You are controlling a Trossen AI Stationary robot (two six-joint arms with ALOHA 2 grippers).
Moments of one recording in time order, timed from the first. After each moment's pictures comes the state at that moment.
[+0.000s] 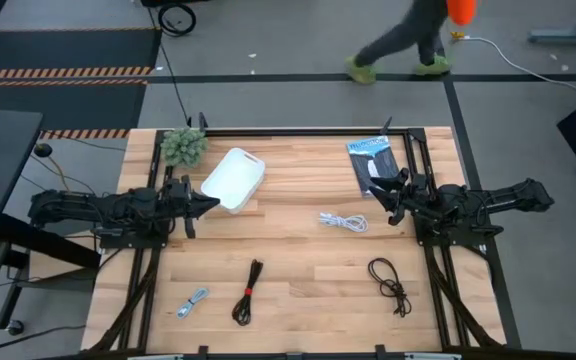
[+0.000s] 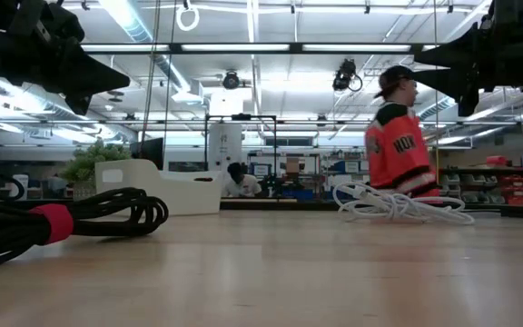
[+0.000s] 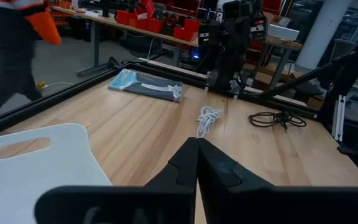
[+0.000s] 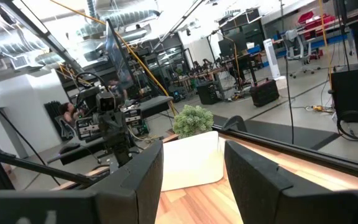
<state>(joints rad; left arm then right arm) -0.07 0.22 0.14 -0.01 -0.31 -0.24 0.13 0.17 0.01 0.37 0.52 0.23</state>
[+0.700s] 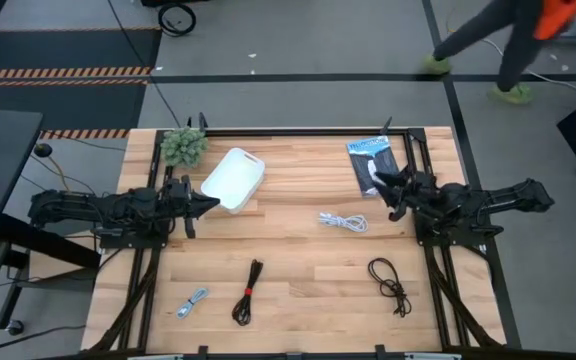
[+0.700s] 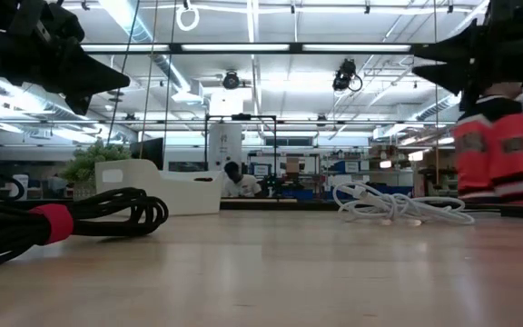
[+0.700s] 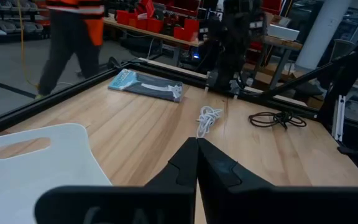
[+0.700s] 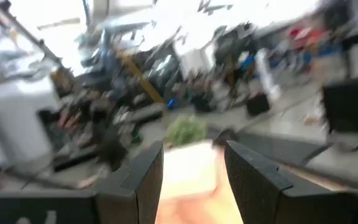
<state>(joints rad) -0.07 0.22 0.14 -0.01 -0.31 -0.24 0.13 0.17 0.01 0.46 0.58 0.15</state>
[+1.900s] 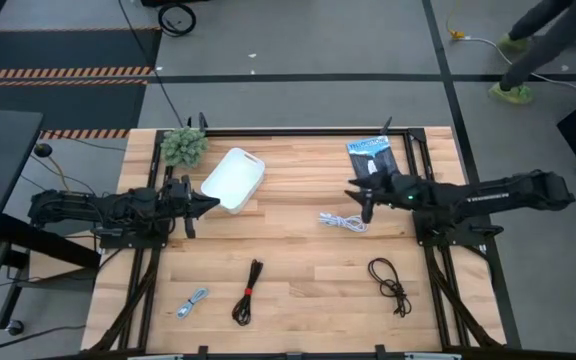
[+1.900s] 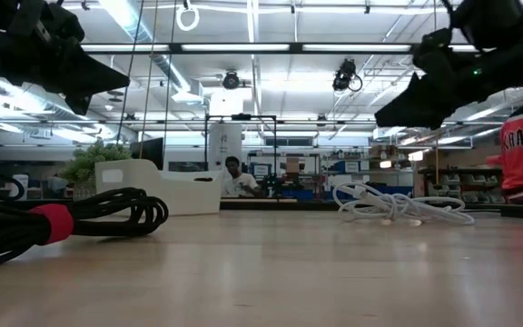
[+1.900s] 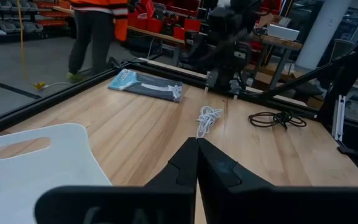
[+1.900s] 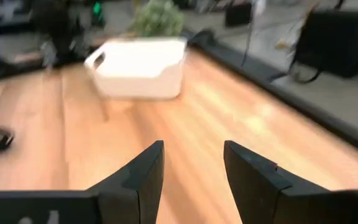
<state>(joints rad) -0.07 0.22 0.14 -0.01 -0.31 -0.24 -0.10 0.79 0.25 0.21 0.29 0.16</state>
